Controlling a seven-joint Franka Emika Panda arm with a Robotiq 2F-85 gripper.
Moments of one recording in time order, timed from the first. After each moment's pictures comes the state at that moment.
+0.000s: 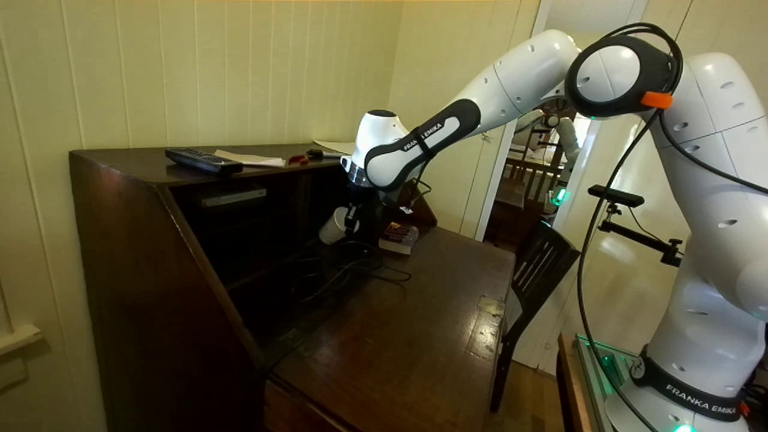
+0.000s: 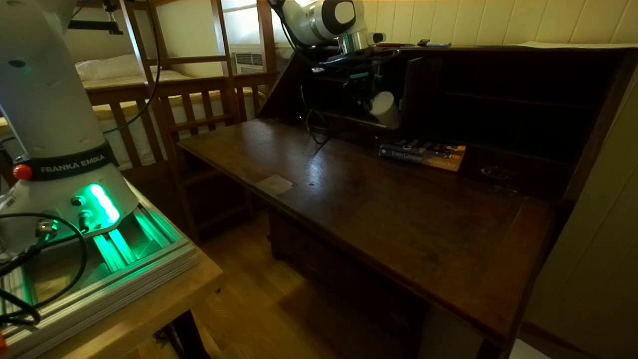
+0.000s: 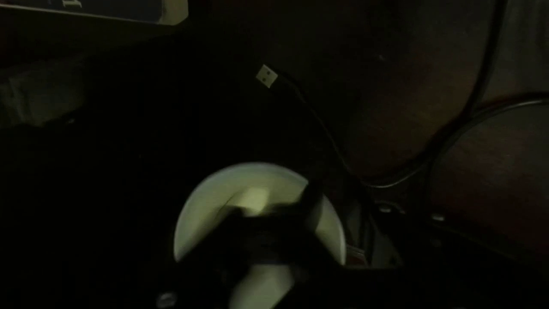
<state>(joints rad) -0.15 0.60 -0.07 -1.68 -0.21 2.53 -0.30</state>
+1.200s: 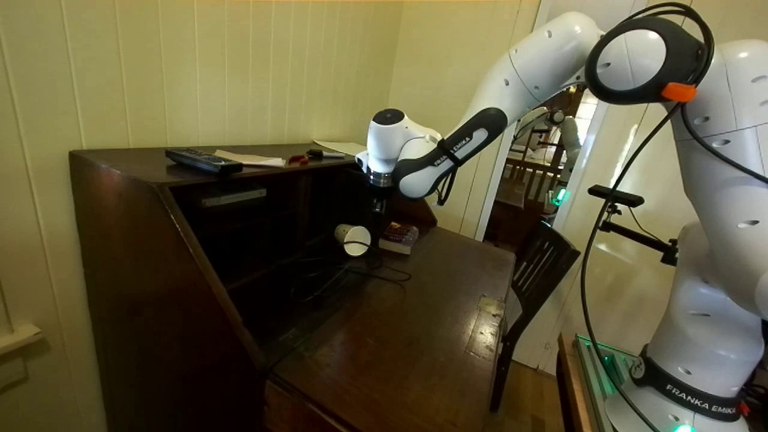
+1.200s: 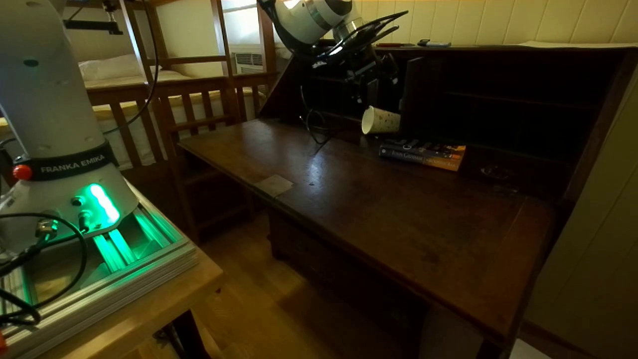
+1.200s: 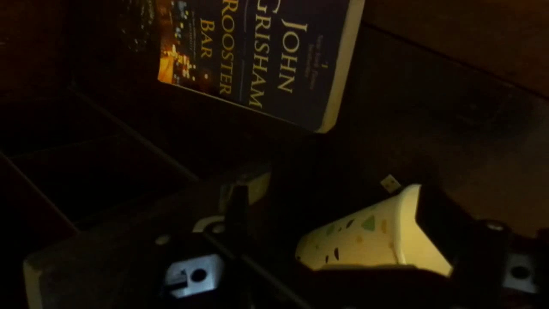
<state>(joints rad) -0.02 0.50 -0.28 -1.81 -0.63 2.51 -0.10</state>
